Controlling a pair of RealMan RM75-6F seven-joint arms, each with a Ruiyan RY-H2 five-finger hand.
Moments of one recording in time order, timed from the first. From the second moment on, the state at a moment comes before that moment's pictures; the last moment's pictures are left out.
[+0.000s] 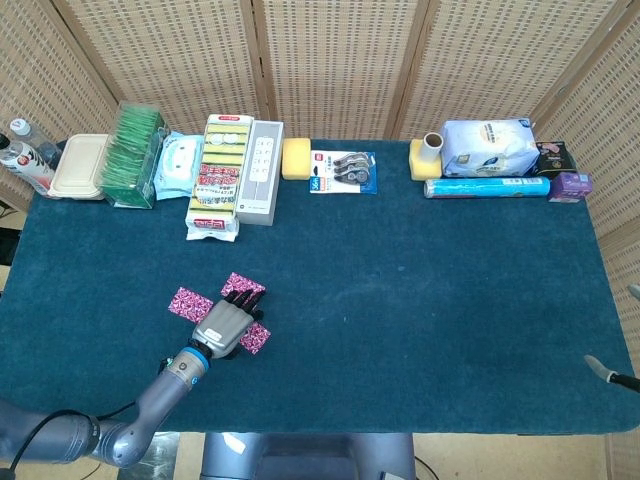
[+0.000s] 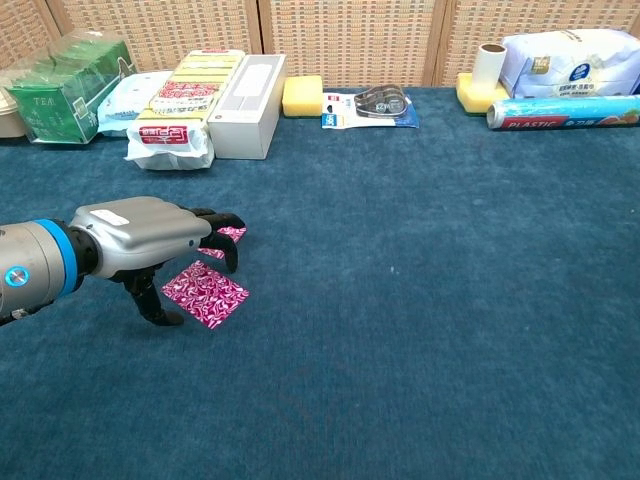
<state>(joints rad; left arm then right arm) -0.84 -1.55 0.06 -1.70 0.86 1.00 0.75 -0.02 -0.94 0.12 -1.67 -1.44 1.54 0.42</state>
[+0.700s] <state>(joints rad) -0.84 -1.56 0.07 -1.69 0.85 1.02 0.80 -0.02 -0.95 0.12 -1.67 -1.44 1.54 0.42</state>
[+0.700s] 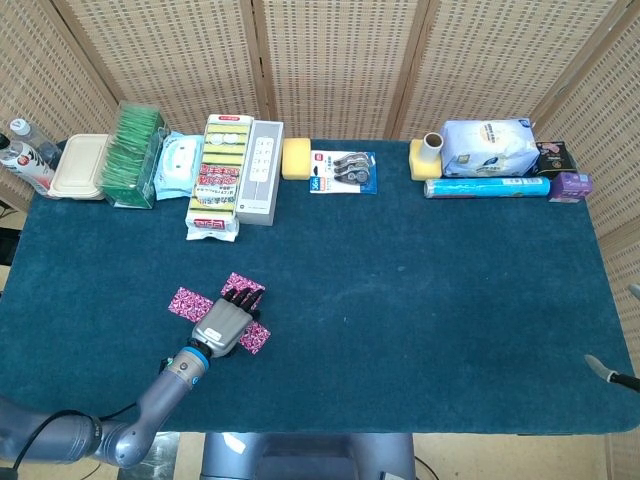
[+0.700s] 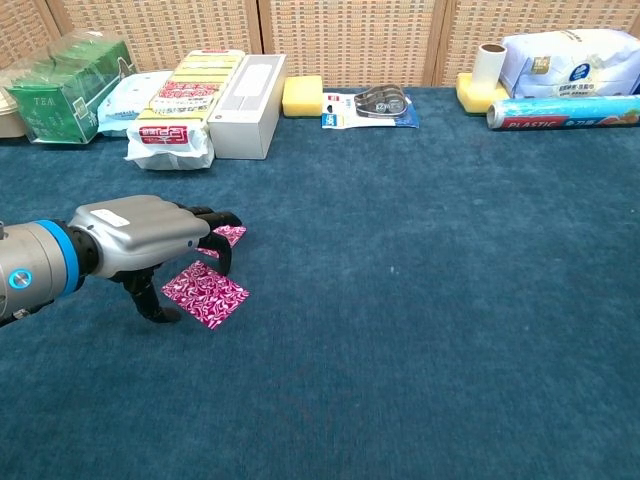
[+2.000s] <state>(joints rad) -0.80 -1.39 0.01 -1.78 0.79 1.03 0.69 -0.02 -0.95 0.12 -1.67 -1.45 1.54 0.41</state>
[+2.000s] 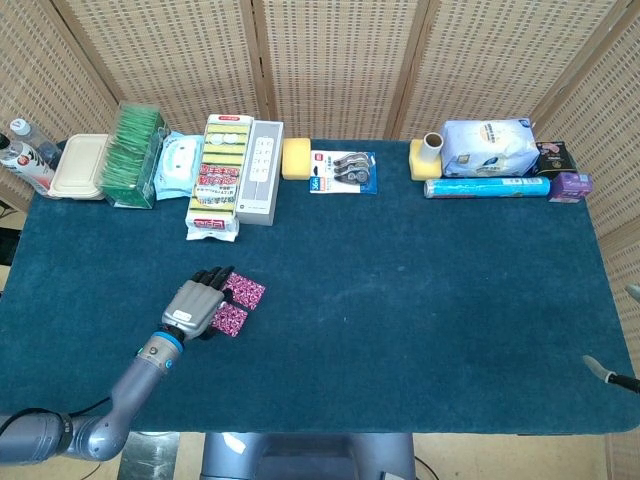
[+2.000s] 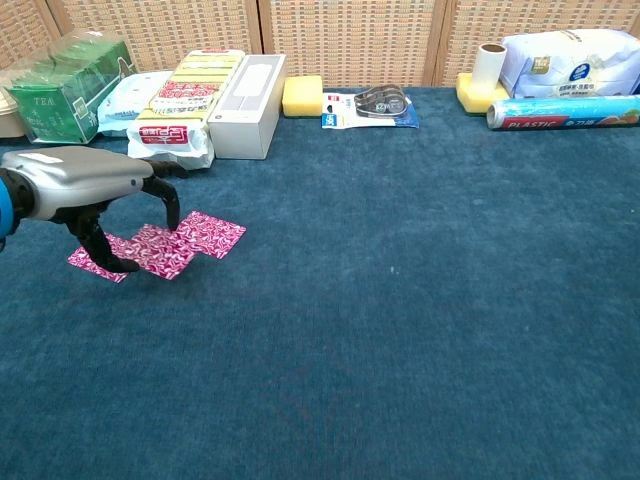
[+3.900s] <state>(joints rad) -0.72 -1.42 0.03 -1.49 0.94 0.90 0.56 -0.01 -0.95 0.12 -1.68 -1.44 1.53 0.39</state>
